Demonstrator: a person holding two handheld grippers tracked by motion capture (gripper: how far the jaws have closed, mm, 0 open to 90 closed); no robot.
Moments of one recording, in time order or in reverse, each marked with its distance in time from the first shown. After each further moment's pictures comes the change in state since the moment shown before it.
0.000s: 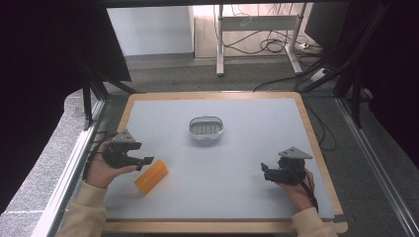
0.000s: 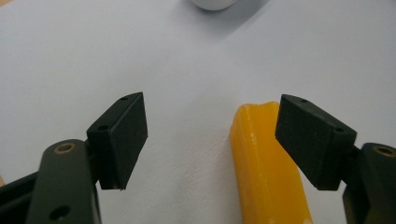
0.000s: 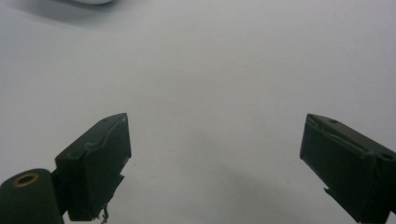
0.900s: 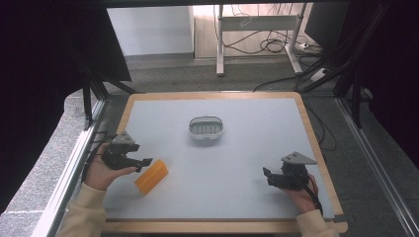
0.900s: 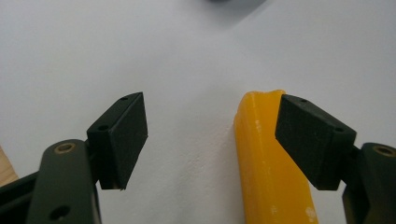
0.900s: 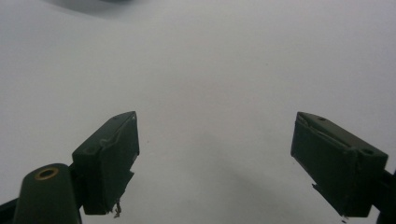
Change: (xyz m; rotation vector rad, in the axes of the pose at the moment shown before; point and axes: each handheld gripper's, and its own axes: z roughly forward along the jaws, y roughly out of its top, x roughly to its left) left arm -0.002 -0.004 -0.003 0.023 0.024 -0.028; right arm 0.000 -0.010 -0.010 -0.012 0.039 -0.017
